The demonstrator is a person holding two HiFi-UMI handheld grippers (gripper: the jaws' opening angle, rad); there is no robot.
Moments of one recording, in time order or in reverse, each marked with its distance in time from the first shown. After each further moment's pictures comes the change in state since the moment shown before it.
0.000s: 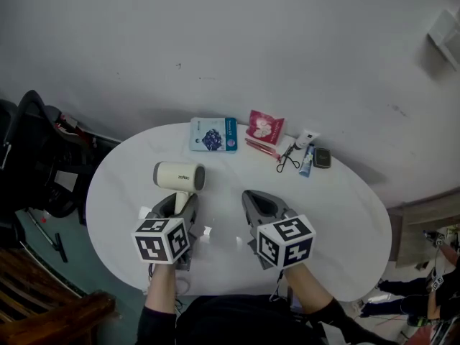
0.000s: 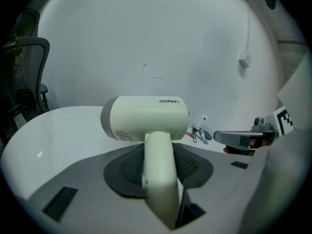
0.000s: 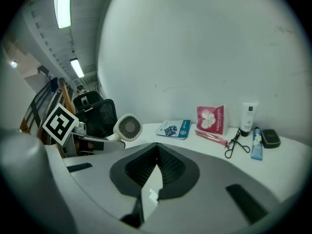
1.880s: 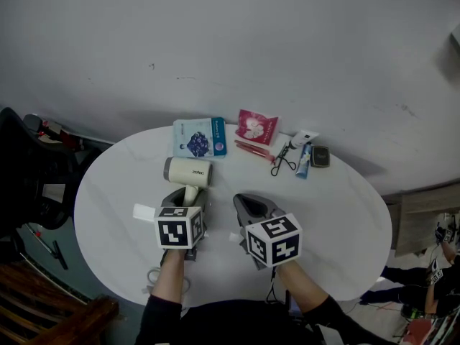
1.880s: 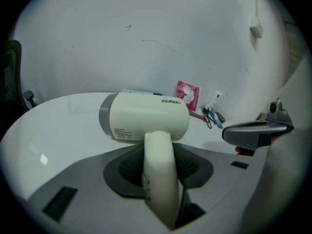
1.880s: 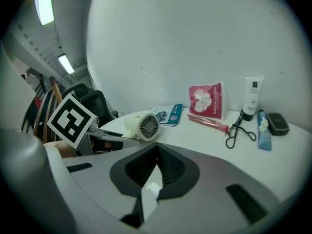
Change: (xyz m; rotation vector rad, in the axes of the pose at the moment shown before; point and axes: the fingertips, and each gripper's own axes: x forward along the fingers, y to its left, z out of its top) left arm 0.101 0.000 -0.029 0.114 0.204 0.028; right arm 0.047 -0.038 -0.033 0.067 0.132 -0.038
